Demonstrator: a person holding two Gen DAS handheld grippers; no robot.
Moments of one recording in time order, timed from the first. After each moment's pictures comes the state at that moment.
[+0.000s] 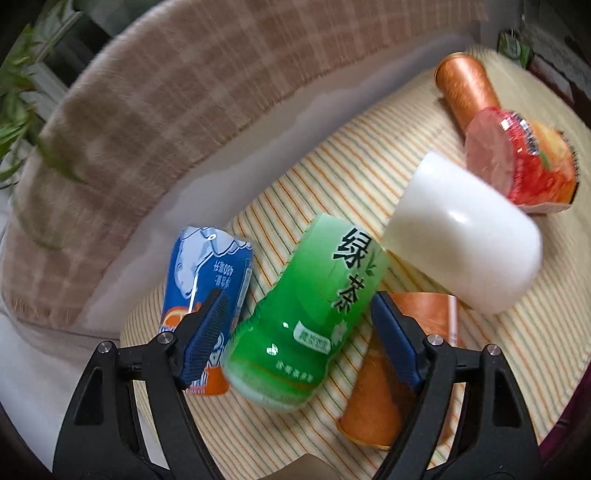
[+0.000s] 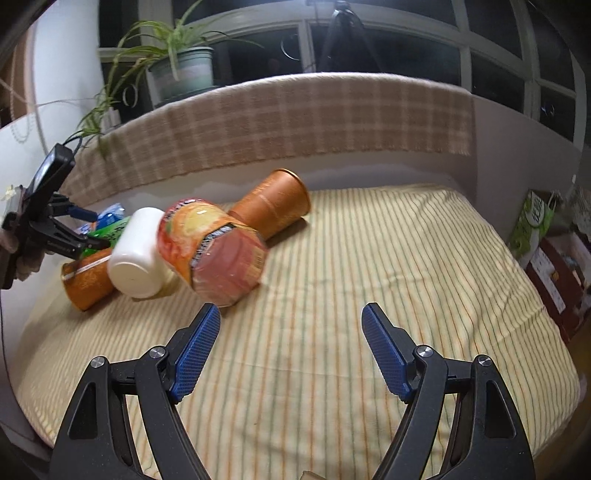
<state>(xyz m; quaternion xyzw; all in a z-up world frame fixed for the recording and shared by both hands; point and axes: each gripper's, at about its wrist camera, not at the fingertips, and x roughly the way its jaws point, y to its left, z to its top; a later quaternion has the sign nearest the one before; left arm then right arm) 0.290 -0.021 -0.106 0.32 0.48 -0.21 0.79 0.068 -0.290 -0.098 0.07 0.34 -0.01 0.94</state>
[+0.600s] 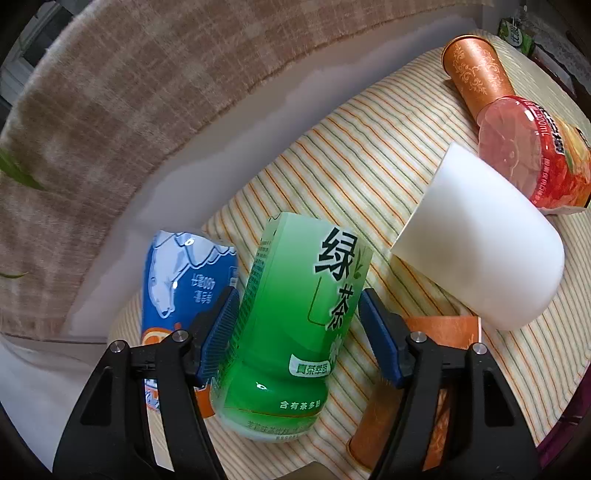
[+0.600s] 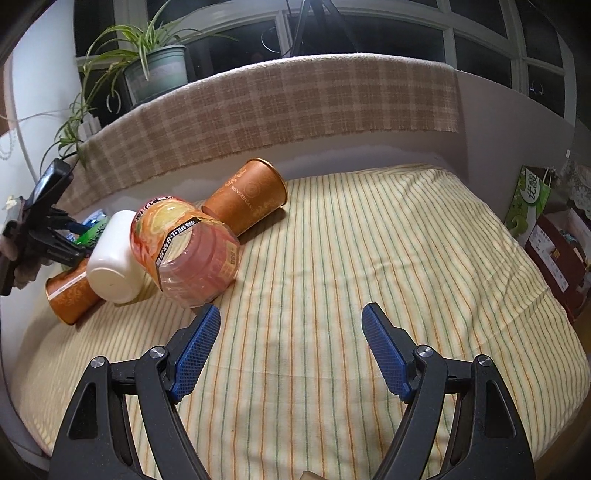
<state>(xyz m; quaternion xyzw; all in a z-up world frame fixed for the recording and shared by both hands) 0.299 -0.023 -0.117 0.32 0.51 -0.22 0.77 0.075 -0.308 -0.111 0.09 0.35 -0.02 0.93</state>
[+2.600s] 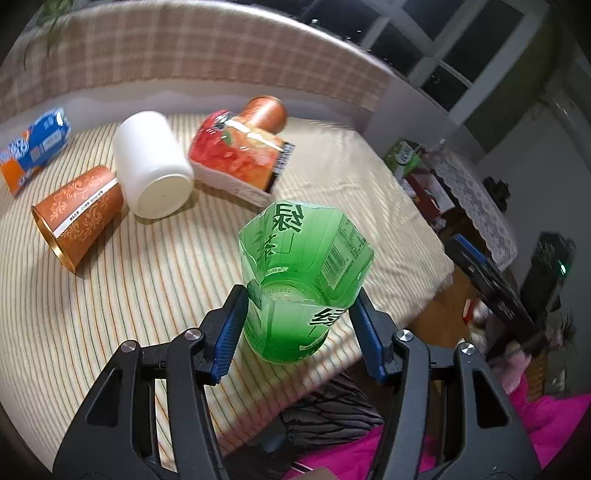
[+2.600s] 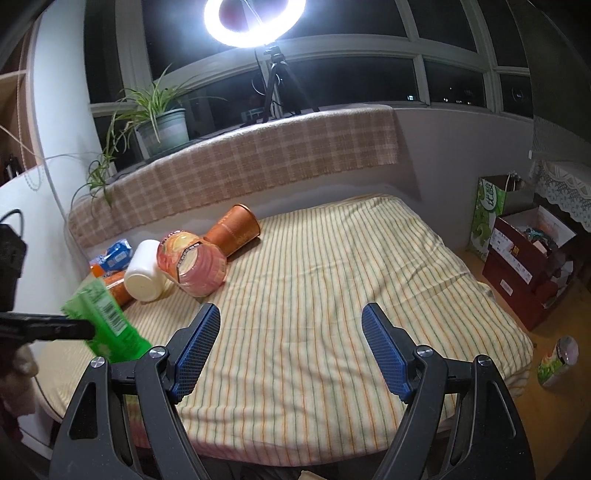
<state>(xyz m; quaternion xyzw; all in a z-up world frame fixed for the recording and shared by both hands) 0.081 -0.081 -0.063 -0.05 0.50 -0.34 0.80 -0.036 -0.355 -0.066 0.12 0.28 -0.03 0.95</state>
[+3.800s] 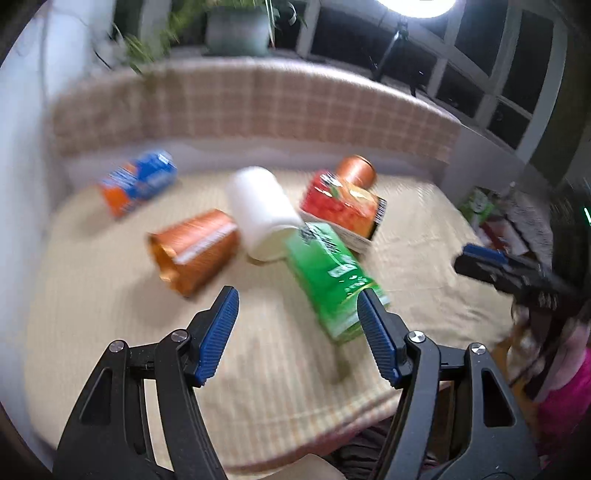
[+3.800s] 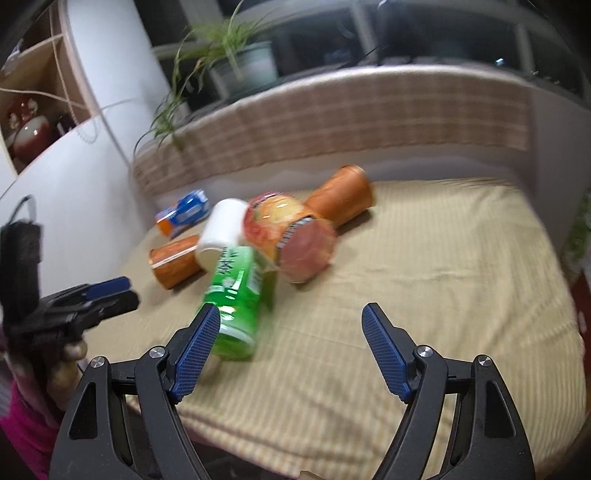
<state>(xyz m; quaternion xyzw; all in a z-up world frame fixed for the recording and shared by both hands) 0.053 -0.039 -0.037 -0.01 0.39 -0.17 0.90 0.065 -0.297 -0.058 0.10 0.39 0.18 0.90</state>
